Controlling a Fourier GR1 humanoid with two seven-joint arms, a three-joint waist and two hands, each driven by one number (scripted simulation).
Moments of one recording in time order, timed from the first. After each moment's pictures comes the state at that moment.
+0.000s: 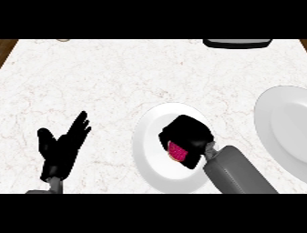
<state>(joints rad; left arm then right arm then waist) 0.02 0.13 -0.10 -1.45 0.13 0.07 0.21 -0.42 -0.14 0.52 -1.29 1.01 0.36 -0.18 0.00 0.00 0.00</state>
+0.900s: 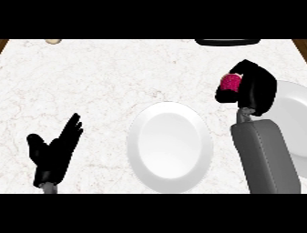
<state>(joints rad) 0.06 0.14 -0.07 -1.49 0.13 0.08 0.20 -0.52 -0.02 -0.07 -1.31 1.26 -0.26 0.65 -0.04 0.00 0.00</state>
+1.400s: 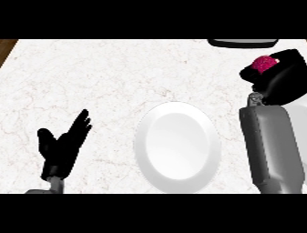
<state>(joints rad) 0.01 0.13 -0.10 -1.47 0.12 0.05 0.21 -0.64 0.00 -0.24 -1.26 1.67 -0.56 1.09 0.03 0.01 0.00</state>
